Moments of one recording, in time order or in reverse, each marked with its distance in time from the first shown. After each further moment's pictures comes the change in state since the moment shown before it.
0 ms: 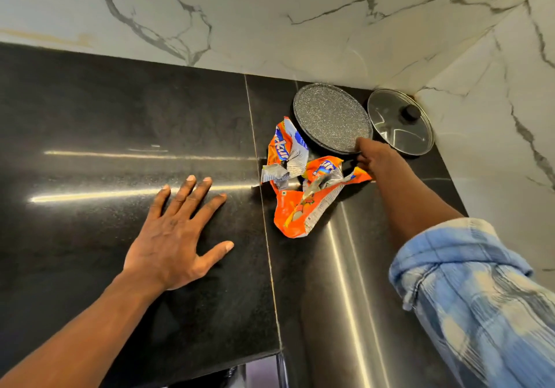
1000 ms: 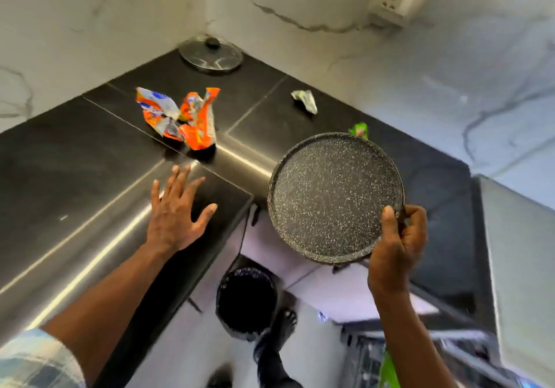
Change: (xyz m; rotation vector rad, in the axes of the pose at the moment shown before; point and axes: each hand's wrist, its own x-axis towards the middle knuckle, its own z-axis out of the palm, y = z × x) left_hand -0.061 0.012 -0.022 -0.312 0.046 0.633; right_hand -0.543 0.363 0.004 0.662 1.185 -0.457
